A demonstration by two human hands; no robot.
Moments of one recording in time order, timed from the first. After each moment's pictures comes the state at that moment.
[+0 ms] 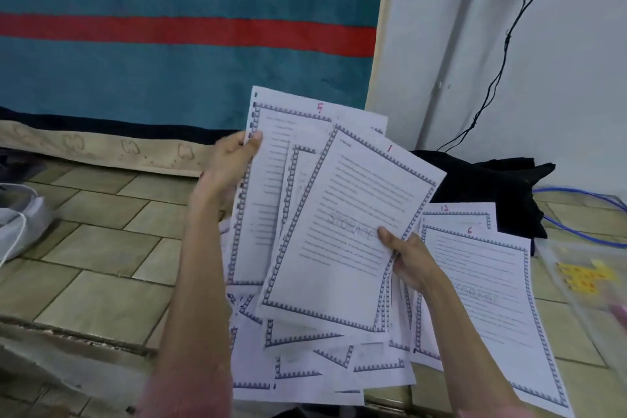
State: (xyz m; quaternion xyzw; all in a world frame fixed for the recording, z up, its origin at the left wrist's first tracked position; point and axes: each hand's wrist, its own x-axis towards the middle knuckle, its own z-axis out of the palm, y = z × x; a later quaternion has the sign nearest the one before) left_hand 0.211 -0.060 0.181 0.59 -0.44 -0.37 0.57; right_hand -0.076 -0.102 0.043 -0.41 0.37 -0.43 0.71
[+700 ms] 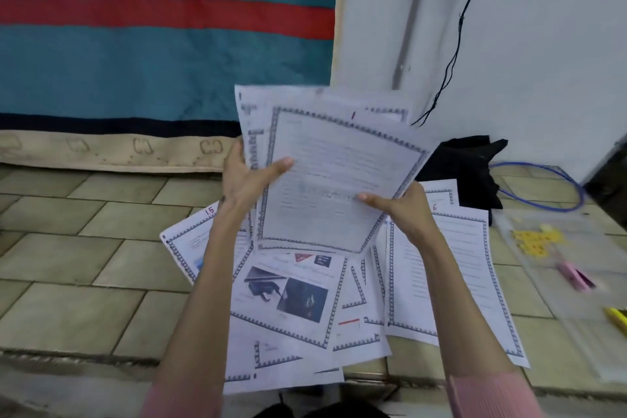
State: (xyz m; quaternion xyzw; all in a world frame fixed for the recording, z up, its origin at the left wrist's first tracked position) left_hand 0.153 -0.080 0.129 0.57 -0.46 -0.31 0.62; right_hand -0.097 -0.097 0.101 -0.58 0.45 -0.51 0.45
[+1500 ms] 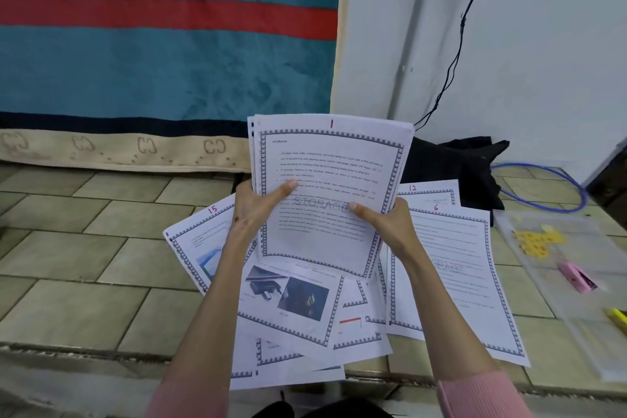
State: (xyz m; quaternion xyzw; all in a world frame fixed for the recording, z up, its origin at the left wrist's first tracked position) left_hand 0.146 -0.068 0.094 0.57 -0.45 -0.38 0.58; right_hand -0.079 -0.086 0.076 -0.57 0.45 -0.49 0.49
